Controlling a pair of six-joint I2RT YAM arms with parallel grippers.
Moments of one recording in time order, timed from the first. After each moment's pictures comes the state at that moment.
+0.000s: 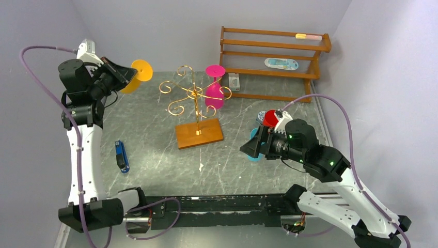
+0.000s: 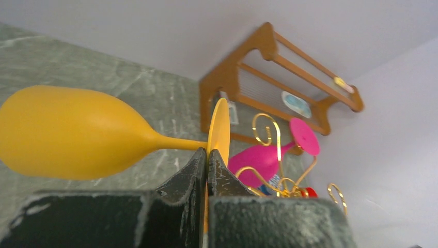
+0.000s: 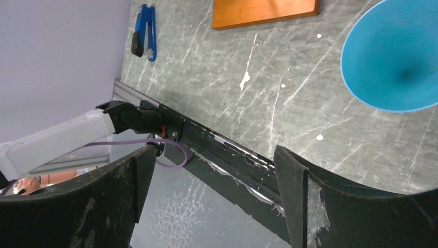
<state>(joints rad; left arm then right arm) 0.19 1.18 1.43 -0.40 0.52 -0.60 0.76 0.72 1.02 -0.84 -0.09 0.77</state>
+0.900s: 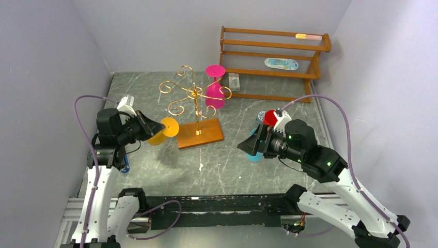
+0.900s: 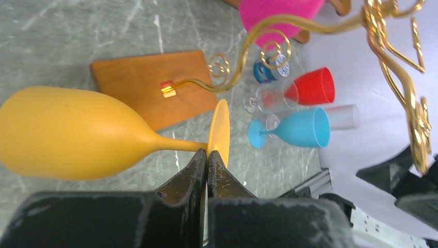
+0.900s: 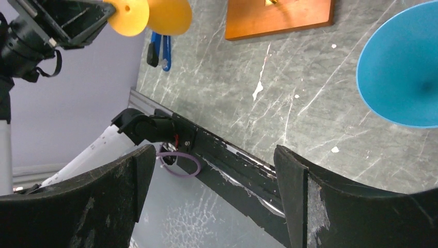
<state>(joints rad) 0.03 0.78 0.84 -0.53 0.55 -0.57 0.76 0.71 0.99 -0.76 -0.09 0.81</state>
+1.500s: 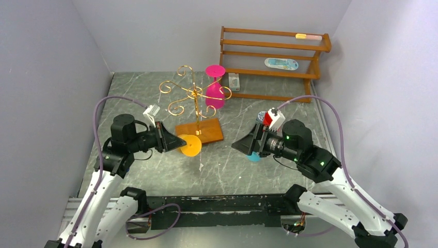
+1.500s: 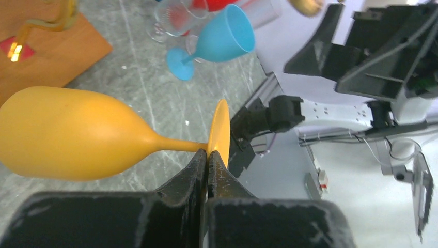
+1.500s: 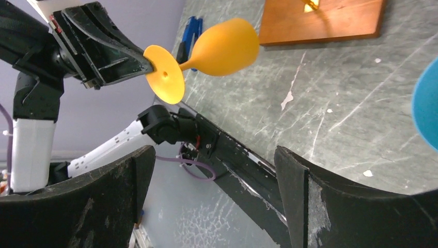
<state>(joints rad) -0.24 0.71 0.74 -0.42 0.79 -0.59 0.76 0.70 0.91 -0.59 -0.16 0.83</state>
